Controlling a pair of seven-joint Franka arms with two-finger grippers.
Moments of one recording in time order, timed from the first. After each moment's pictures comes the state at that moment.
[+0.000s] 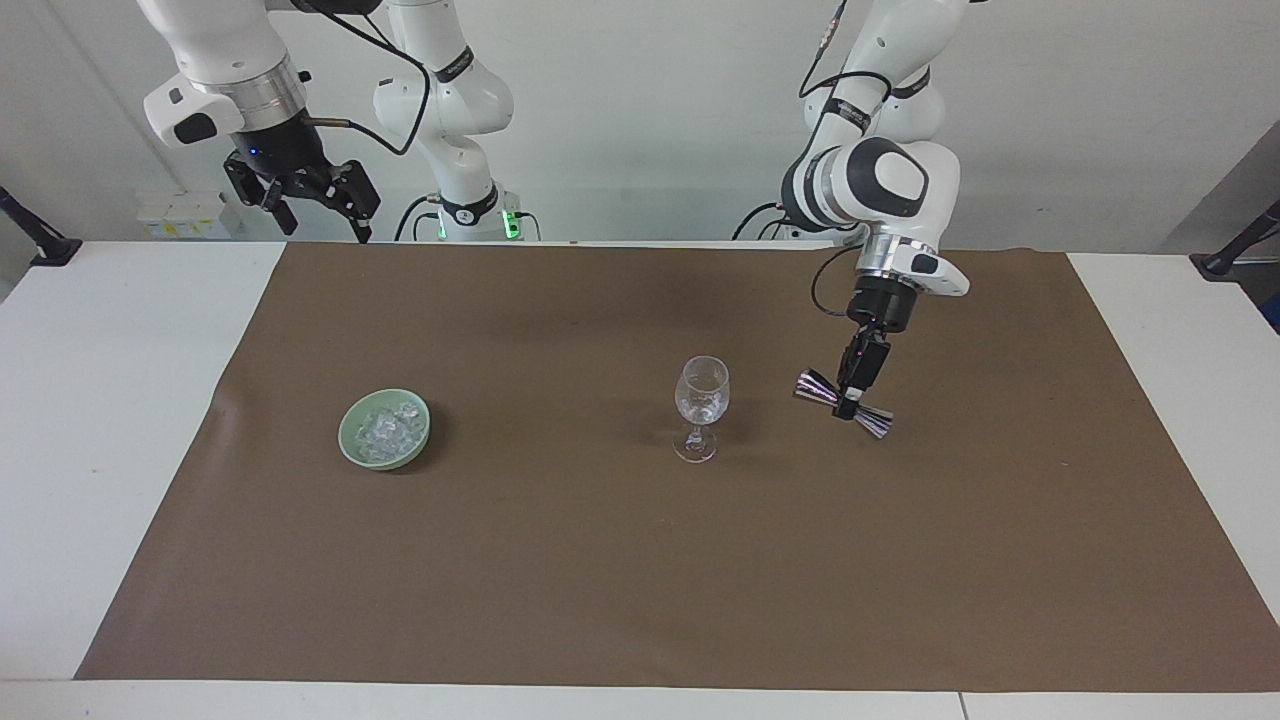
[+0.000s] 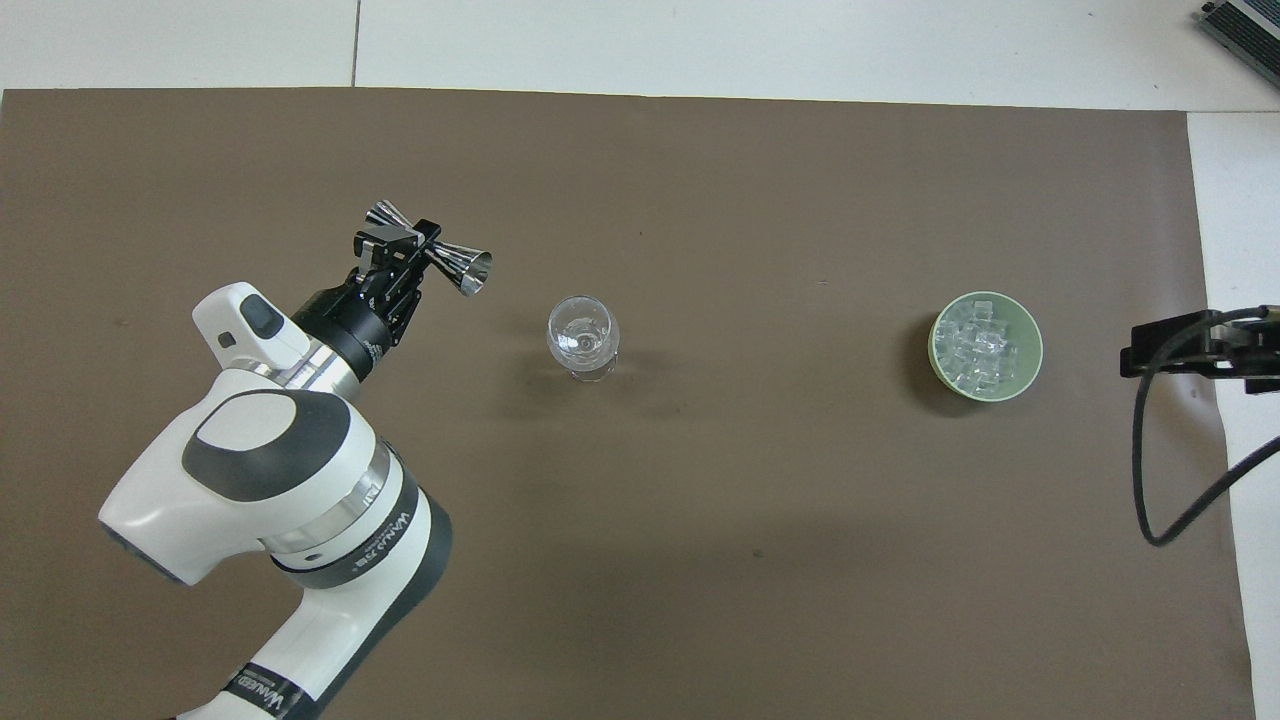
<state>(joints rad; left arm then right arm) -0.14 0.00 -0.24 -2.11 -2.12 3.04 0.44 0.05 -0.10 -0.06 -1.60 -0.01 1.50 0.15</state>
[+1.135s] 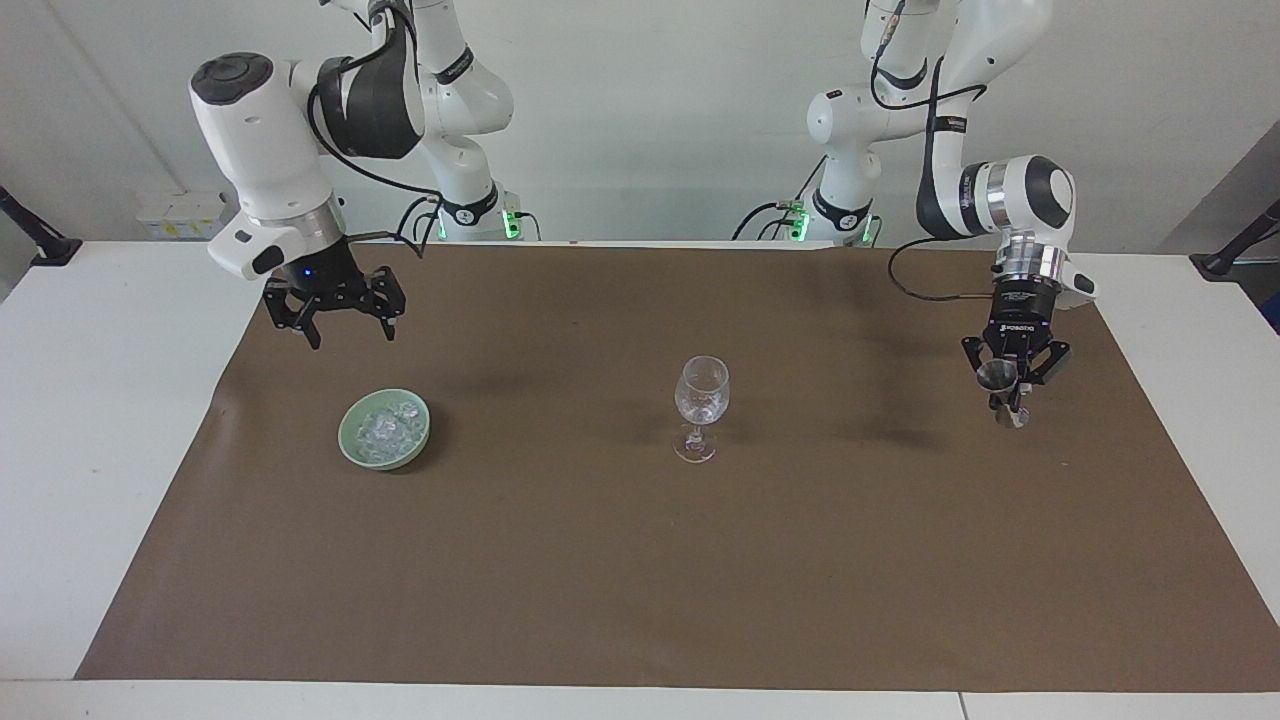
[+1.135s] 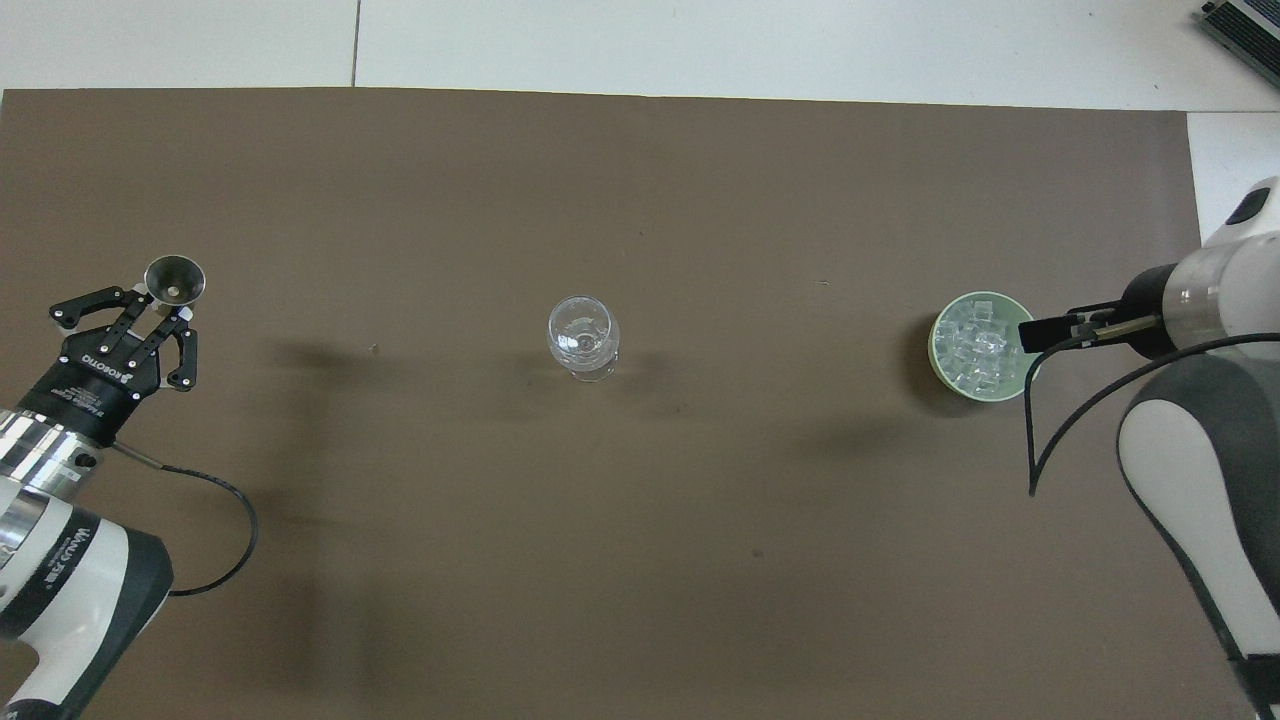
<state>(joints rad) 0.20 -0.09 -0.06 -2.40 -2.12 2.53 -0.19 0.05 -0.02 -0.08 -1.94 -0.01 2.06 -0.23</state>
